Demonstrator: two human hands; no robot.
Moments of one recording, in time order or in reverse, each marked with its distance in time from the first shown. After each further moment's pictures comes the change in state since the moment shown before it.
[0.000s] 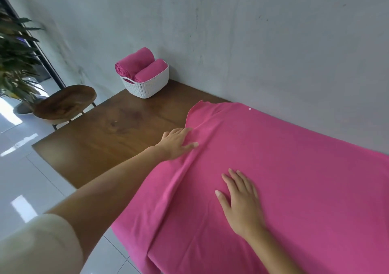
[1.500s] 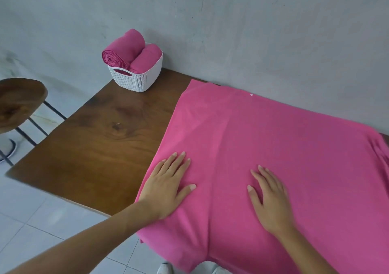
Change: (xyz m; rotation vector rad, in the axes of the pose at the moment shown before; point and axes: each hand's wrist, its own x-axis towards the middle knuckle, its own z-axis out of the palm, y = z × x) left_hand -0.130 -0.122 0.025 0.146 0.048 0.331; right_hand -0.028 -0.081 0.020 -0.113 0.088 0.348
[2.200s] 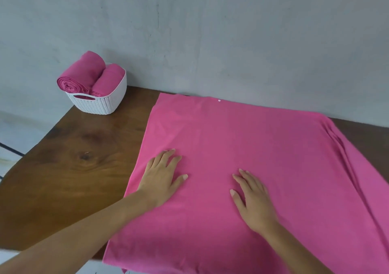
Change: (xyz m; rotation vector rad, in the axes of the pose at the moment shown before) left_hand 0.078 -0.004 -0.019 -0.044 0.022 0.124; right_hand -0.005 -0.010 -0.003 -0.007 -0.038 0.112
